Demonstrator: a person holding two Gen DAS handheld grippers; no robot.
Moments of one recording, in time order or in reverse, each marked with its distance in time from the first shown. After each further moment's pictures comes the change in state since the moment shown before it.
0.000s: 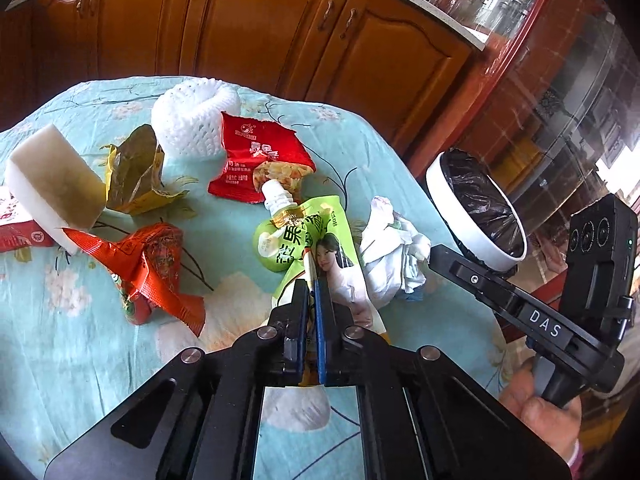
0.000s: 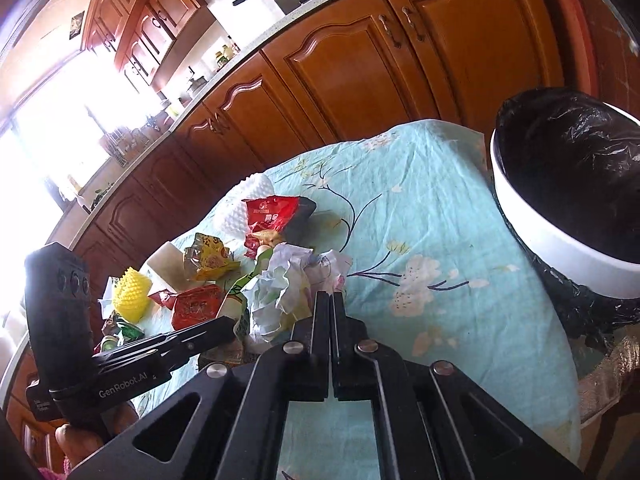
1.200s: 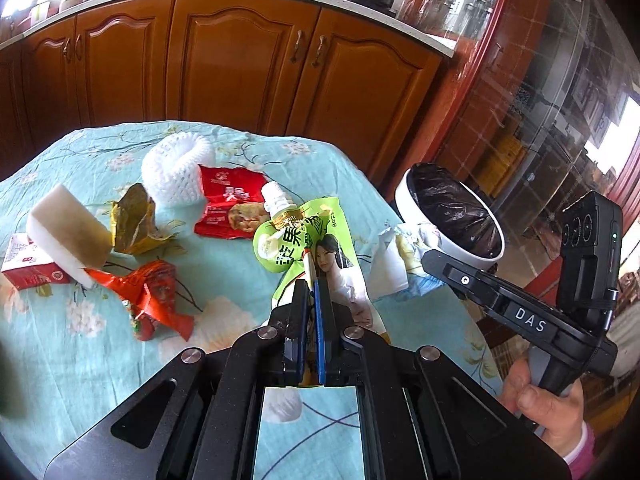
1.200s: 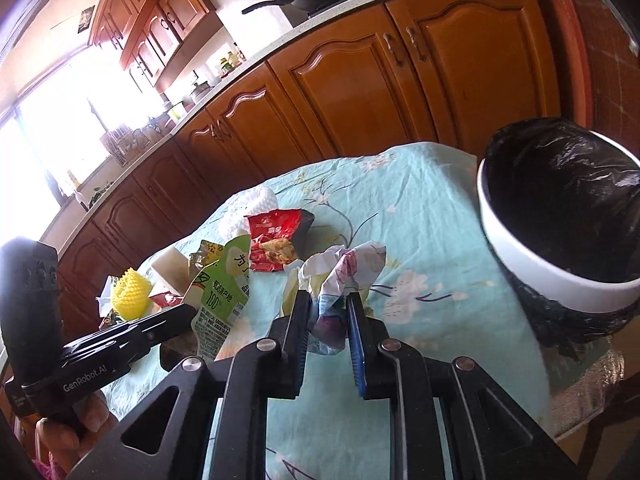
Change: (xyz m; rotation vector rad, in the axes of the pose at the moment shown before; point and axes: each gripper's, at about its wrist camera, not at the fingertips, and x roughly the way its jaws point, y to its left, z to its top) left arm -0.026 -0.039 0.004 0.104 -0.089 -0.003; right arm -0.031 -0.001 0.003 -0.046 -0.064 -0.052
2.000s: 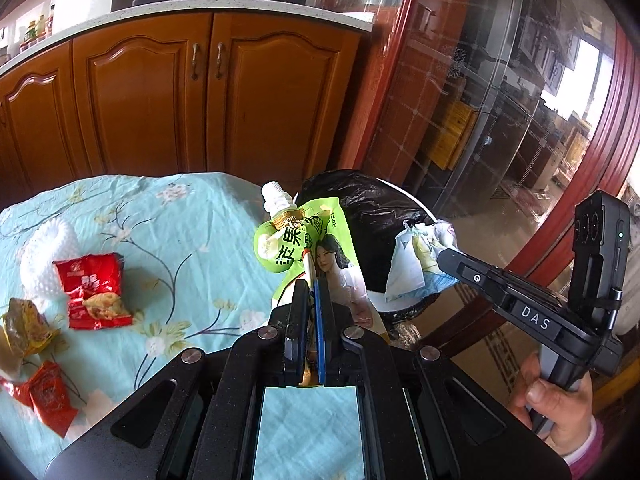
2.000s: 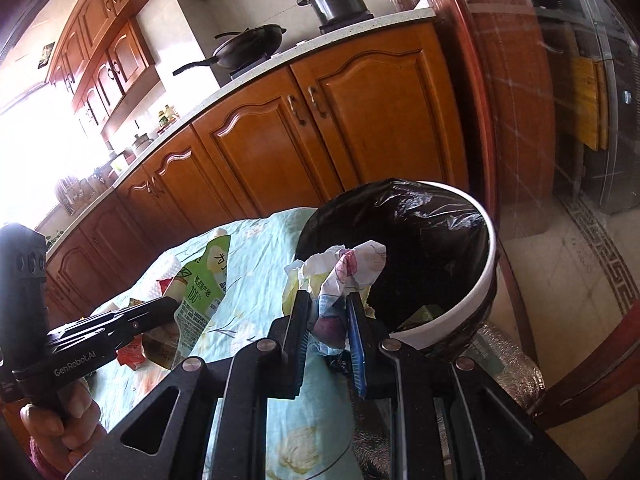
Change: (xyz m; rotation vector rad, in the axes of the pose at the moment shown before) left arm 0.056 -0.118 0.049 0.205 0.015 -0.111; right arm -0.079 -0.099 0.025 0.082 -0.148 -0.213
